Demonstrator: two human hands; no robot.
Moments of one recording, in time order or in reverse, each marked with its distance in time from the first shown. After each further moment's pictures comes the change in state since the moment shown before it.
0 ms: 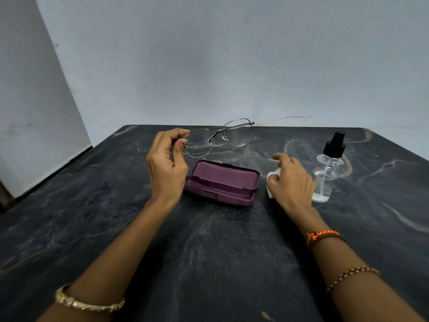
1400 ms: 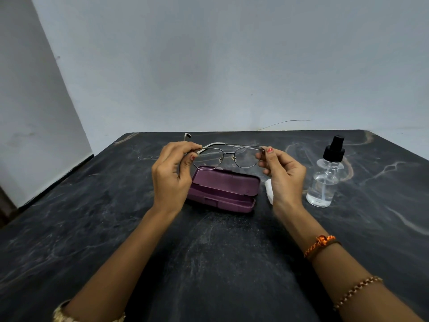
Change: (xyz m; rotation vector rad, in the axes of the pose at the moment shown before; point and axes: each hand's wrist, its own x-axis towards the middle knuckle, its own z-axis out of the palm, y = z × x) left_hand -0.002 0.000 0.000 0.034 -0.115 0.221; right_hand 0.001 -0.033 -0.003 1.419 0.121 0.175
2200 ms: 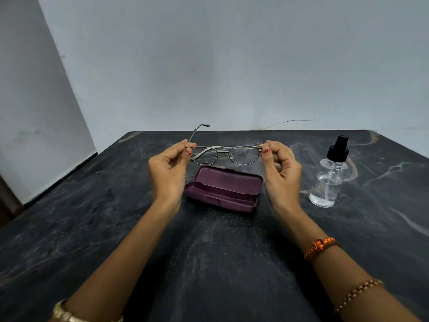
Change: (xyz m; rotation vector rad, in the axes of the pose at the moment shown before) left_hand 0.006 -0.001 0.006 -0.361 0.156 -0.603; right_hand -0.004 0.003 0.003 -0.246 -0.101 -0.236
